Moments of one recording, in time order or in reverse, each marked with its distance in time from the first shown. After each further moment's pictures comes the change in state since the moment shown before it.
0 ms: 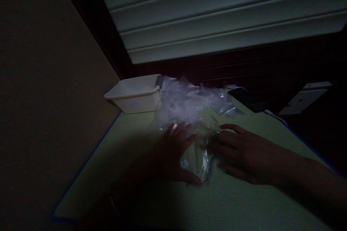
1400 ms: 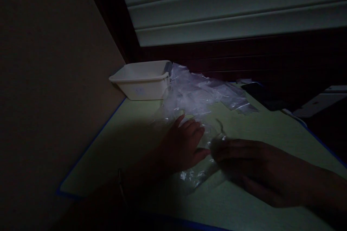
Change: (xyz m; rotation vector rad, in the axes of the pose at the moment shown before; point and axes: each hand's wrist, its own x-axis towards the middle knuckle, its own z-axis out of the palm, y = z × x) left_hand 0.009 0.018 0.009 0.097 0.205 -0.081; right_hand 0.006 -0.018 0.001 0.445 -0.041 -0.076
